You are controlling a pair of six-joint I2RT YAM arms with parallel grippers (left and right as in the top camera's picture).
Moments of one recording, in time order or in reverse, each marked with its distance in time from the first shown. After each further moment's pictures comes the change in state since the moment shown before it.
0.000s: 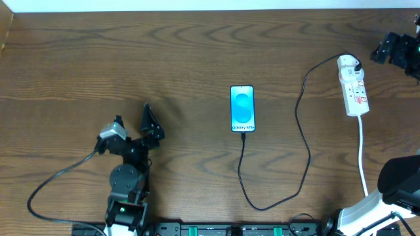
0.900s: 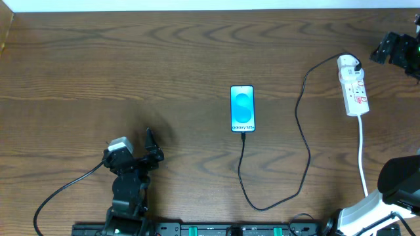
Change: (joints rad) left arm 0.000 -0.436 -0.023 -0.683 -0.009 0.122; right arm 0.000 0.000 0.000 0.000 0.000 0.002
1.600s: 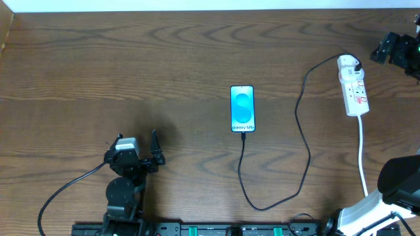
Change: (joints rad) left arm 0.087 -0.095 0.009 -0.033 0.201 0.219; right arm 0.000 0.000 0.000 0.000 0.000 0.002
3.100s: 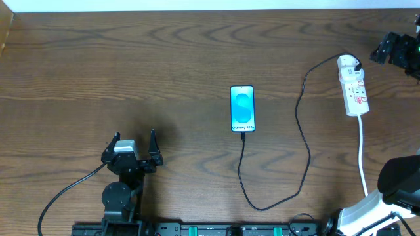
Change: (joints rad) left arm 0.044 -0.062 0.000 -0.006 0.058 0.051; right arm 0.000 0.000 0.000 0.000 0.000 0.000
